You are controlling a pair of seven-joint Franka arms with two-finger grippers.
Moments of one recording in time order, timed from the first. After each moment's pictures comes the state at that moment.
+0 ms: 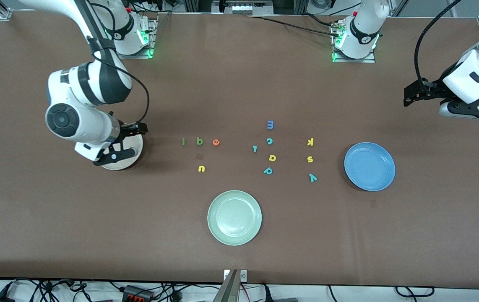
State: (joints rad) left arm -0.01 0.01 -0.07 -1.64 -0.01 1.55 0.00; right arm 0.29 0.34 0.00 -1.84 0.07 1.92 0.01
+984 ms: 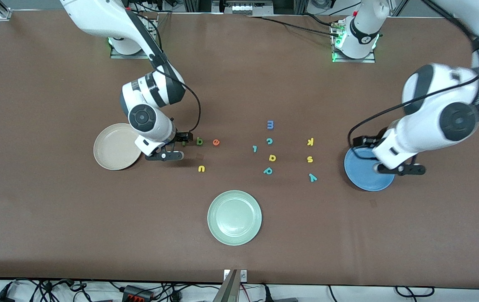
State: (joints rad) left arm -0.11 0.37 -0.10 -1.64 -0.01 1.83 -0.24; right arm 0.47 0.51 0.00 -1.91 0.09 2.25 0.39
